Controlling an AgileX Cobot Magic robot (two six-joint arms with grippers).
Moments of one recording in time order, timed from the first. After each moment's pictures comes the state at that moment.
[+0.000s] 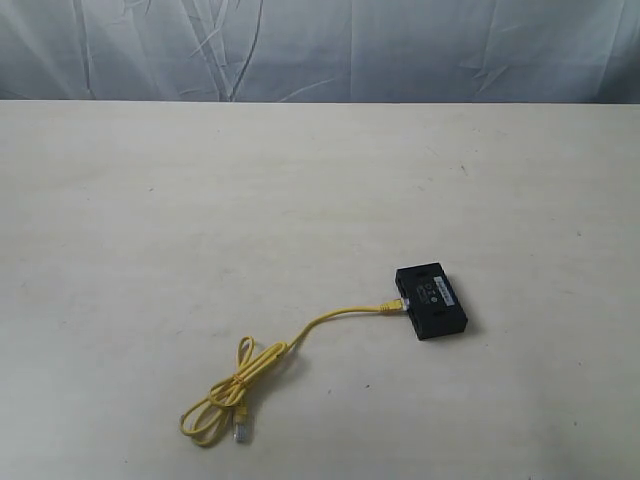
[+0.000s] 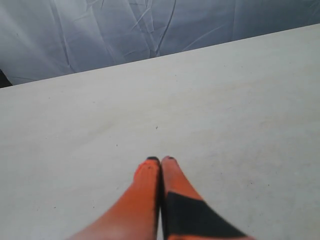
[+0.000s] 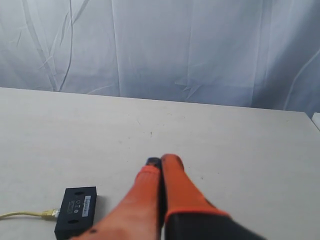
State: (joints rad) left arm -0.45 0.75 -0.65 0.47 0.53 -0.43; right arm 0.12 0.02 -0.44 0.01 0.71 -0.09
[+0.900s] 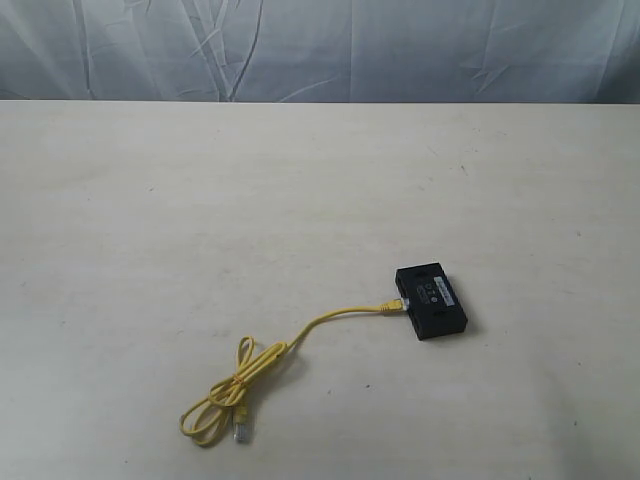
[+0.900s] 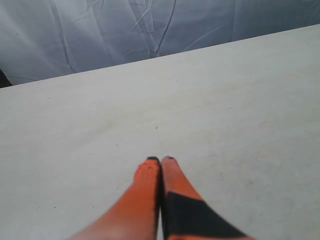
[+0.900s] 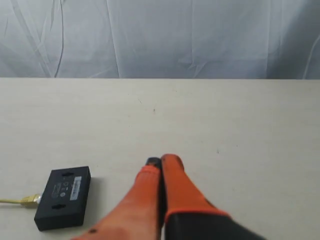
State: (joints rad) left arm -0.45 0.75 -0.65 0.47 0.53 -0.43; right arm 0.12 0.01 -0.01 0.01 0.30 -0.03
